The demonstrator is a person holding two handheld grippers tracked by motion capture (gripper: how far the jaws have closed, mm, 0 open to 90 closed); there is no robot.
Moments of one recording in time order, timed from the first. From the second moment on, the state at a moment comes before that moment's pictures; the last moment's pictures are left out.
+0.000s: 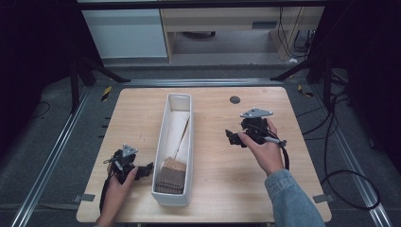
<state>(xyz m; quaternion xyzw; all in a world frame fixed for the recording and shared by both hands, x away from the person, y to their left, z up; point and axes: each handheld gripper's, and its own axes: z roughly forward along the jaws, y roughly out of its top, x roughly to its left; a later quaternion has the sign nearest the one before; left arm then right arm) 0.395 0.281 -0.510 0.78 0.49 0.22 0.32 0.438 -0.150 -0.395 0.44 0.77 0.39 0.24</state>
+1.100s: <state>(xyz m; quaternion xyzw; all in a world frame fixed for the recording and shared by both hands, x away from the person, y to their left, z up) 0.395 0.281 -0.510 0.78 0.49 0.22 0.32 0.426 -0.194 -0.490 0.52 0.76 0.34 0.20</state>
